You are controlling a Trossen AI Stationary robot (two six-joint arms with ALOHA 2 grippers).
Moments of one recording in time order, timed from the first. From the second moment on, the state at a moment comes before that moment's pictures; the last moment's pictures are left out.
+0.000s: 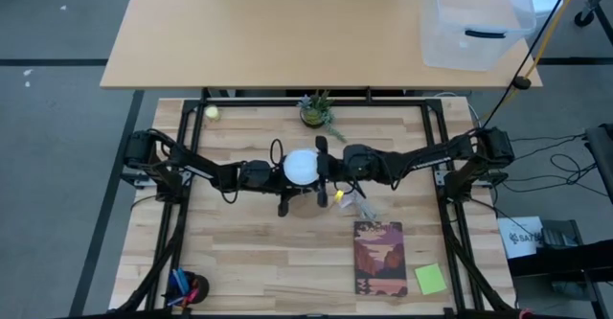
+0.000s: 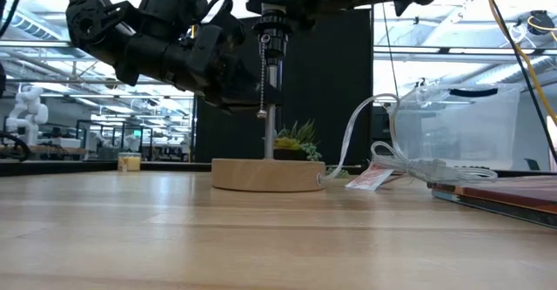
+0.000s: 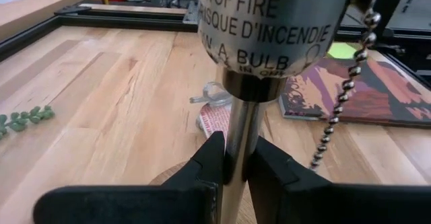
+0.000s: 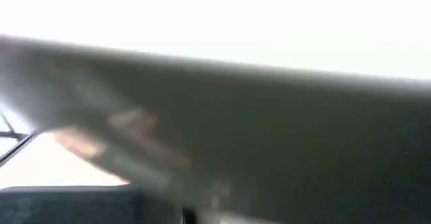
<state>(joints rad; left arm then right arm) -0.01 1.69 0.57 0.81 0.06 -0.05 0.03 1.62 0.93 0.52 0.04 -0.08</state>
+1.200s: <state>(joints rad) -0.02 1.69 0.56 0.81 0.19 -0.02 -0.04 1.57 0.94 0.49 -0.36 -0.08</state>
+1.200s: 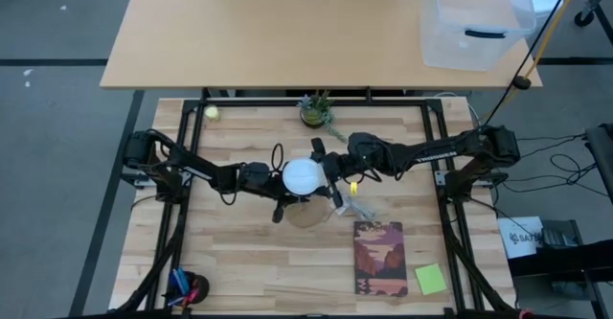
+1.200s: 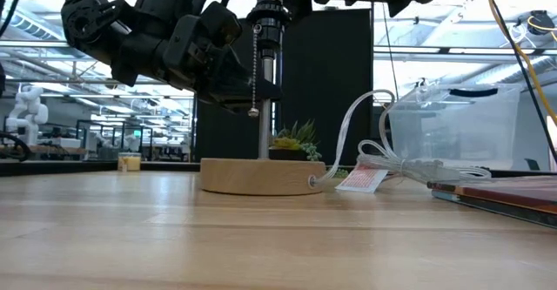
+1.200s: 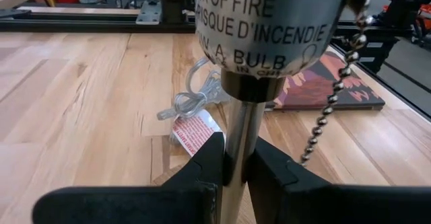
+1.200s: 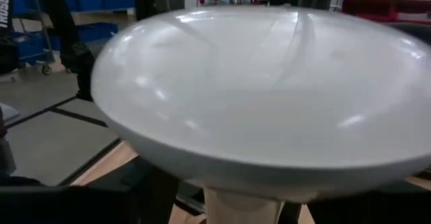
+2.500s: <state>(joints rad) -0.02 1.69 0.56 0.83 0.05 -0.03 0.14 1.28 0.58 0.60 0.23 -0.04</state>
